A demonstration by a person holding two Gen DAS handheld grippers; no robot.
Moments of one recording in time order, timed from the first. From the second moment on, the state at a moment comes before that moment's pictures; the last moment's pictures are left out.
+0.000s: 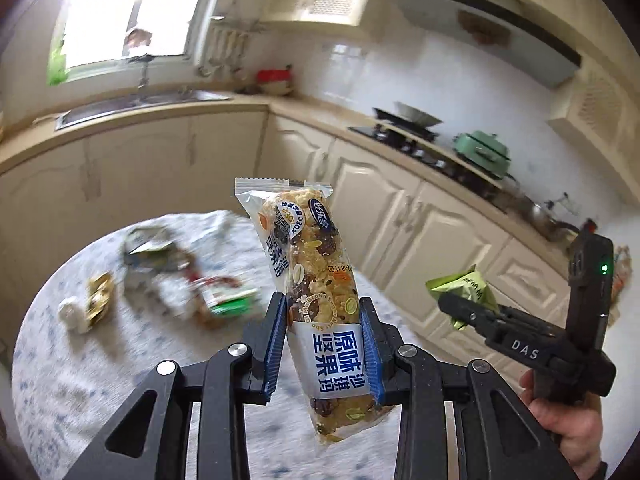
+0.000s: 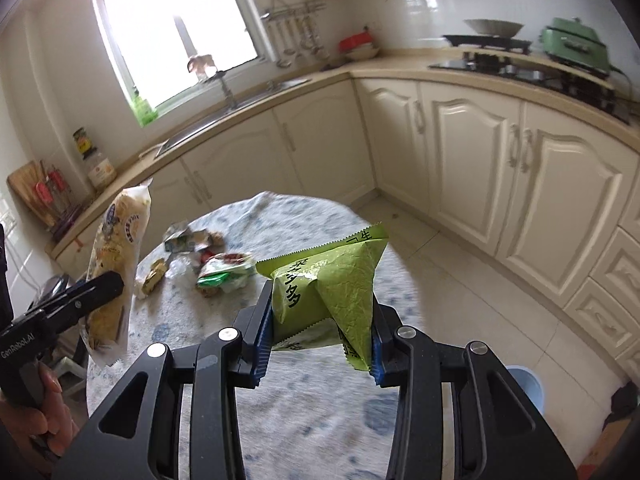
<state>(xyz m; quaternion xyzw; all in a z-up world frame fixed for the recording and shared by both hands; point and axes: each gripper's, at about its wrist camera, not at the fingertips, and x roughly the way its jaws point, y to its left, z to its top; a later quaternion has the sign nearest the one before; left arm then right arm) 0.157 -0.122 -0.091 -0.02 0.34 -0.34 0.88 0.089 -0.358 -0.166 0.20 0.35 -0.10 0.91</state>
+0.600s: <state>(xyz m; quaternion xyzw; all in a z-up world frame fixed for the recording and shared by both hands) 0.087 -0.401 -0.162 0.10 0.40 -0.55 0.72 -0.124 -0.526 -0.201 0.28 0.34 -0.34 0.83</state>
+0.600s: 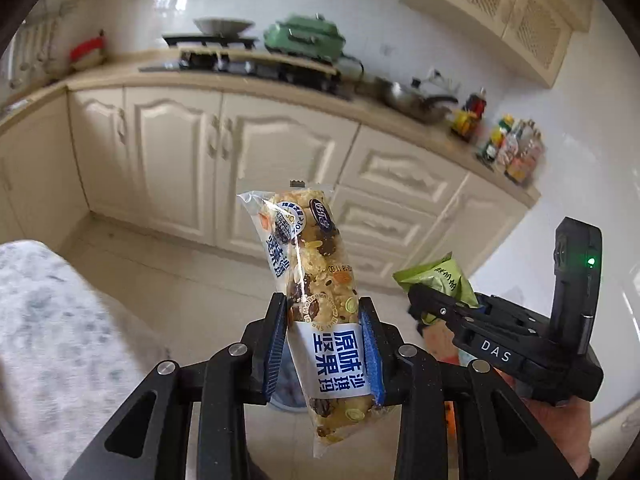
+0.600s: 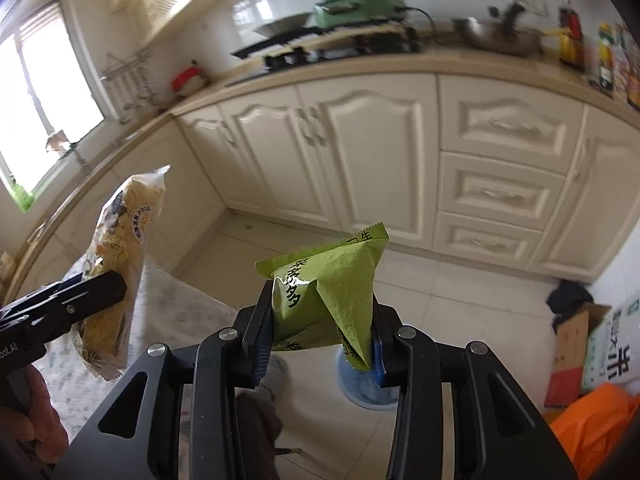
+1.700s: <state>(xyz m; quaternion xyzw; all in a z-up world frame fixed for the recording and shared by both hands) 0.147 -0.604 -0.266 0.18 0.49 -0.43 0.74 -0.167 -0.611 -0.362 0.45 0.36 -0.39 0.72</state>
